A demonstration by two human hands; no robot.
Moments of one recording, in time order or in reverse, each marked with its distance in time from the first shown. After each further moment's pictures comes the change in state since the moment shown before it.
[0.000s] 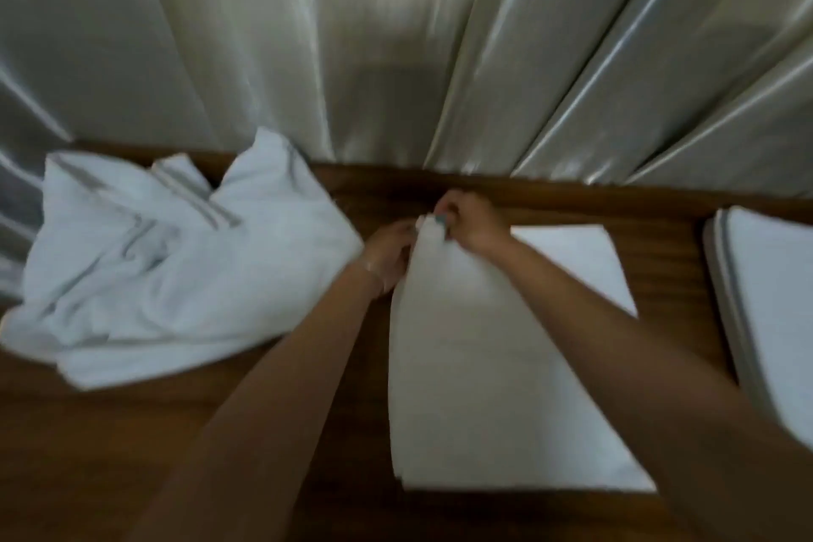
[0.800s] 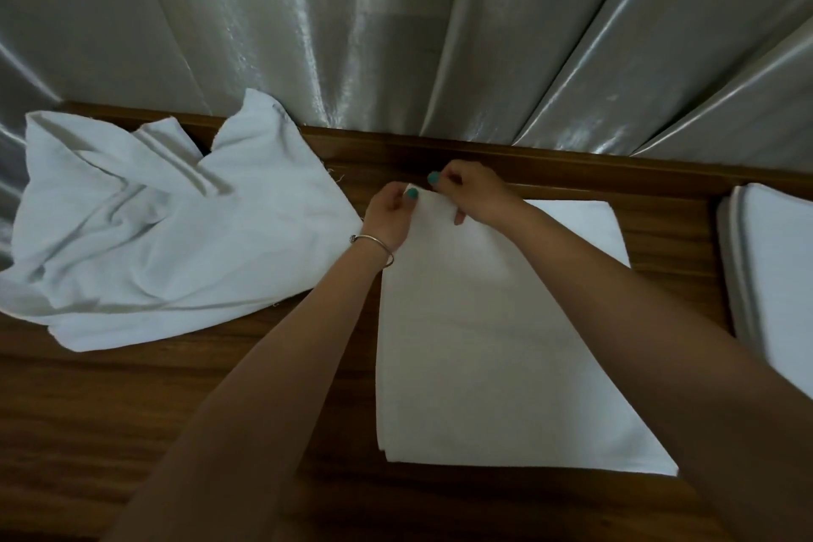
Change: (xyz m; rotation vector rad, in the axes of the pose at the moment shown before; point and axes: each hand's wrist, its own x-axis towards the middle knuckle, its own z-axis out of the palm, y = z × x) left_hand -0.009 -0.008 0.014 0.528 0.326 0.240; right_hand -0.005 0.013 -0.008 0.032 -0.151 -0.010
